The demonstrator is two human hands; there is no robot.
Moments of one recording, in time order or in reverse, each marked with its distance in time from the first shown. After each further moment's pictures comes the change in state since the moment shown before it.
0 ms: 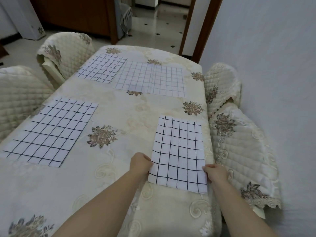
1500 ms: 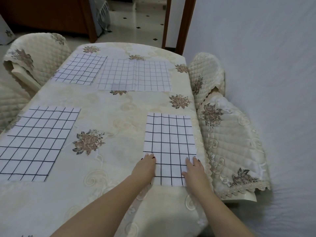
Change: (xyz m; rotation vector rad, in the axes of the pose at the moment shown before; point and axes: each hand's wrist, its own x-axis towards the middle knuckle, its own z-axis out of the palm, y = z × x) left_hand 0.005 0.002 0.039 0.922 -0.225 0.578; right_hand -0.078 0.004 0.013 -0.850 -0.145 -0.516
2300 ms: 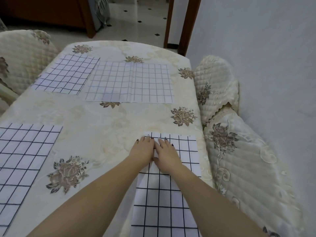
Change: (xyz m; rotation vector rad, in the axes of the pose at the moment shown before) left_hand 0.162 -0.032 -0.085 0.097 0.071 -0.025; right_hand 0.186 -0.107 -0.028 -0.123 -0.115 -0.368
